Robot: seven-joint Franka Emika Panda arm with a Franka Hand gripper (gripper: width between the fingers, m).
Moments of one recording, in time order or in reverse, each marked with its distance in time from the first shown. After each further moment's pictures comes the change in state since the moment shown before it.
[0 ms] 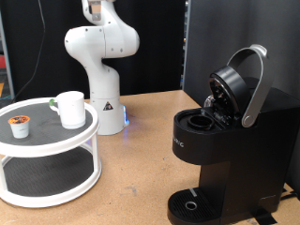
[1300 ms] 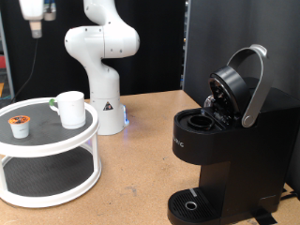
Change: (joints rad) arm -0.049 0.048 -0.234 -0.015 -0.215 0.079 -0.242
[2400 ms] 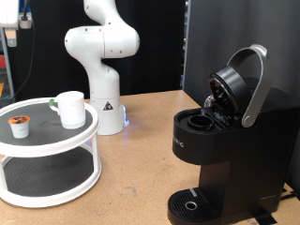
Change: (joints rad) arm -0.002 0.070 -0.093 0.010 -0.052 0.155 -0.107
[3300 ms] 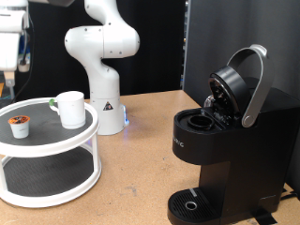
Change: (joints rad) arm -0.028 0.068 -0.073 -0.185 -0.077 0.286 0.007
